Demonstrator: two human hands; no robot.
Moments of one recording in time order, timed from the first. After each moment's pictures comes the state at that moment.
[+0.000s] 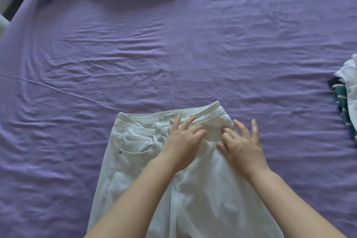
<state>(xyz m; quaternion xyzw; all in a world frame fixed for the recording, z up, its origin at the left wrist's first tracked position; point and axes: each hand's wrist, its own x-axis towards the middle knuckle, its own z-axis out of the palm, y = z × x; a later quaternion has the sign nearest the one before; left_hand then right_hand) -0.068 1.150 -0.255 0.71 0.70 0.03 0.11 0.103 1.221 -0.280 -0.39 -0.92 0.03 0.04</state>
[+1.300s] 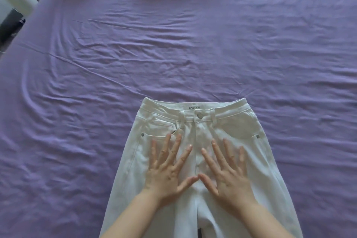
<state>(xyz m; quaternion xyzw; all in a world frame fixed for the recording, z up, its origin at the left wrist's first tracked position) -0.100 1.009 -0.299 0.61 0.78 0.00 0.10 0.071 1.119 -0.294 -0.32 -0.94 0.12 -0.04</state>
